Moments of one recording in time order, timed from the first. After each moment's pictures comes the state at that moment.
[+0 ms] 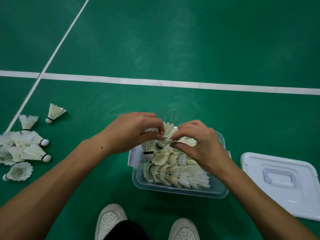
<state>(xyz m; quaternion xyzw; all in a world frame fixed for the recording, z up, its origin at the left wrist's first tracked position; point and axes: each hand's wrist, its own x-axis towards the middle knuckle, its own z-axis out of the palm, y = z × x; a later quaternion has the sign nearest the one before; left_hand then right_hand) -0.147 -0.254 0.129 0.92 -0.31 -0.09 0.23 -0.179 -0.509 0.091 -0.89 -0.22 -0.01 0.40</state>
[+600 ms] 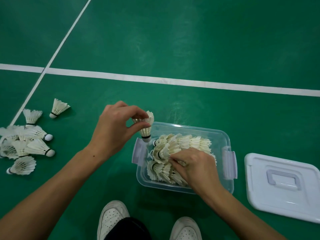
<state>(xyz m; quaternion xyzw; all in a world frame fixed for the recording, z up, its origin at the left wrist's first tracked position) -0.168 -0.222 0.109 0.94 -0.15 0.11 0.30 -0.228 -0.483 0.044 -0.94 -0.20 -0.05 0.28</state>
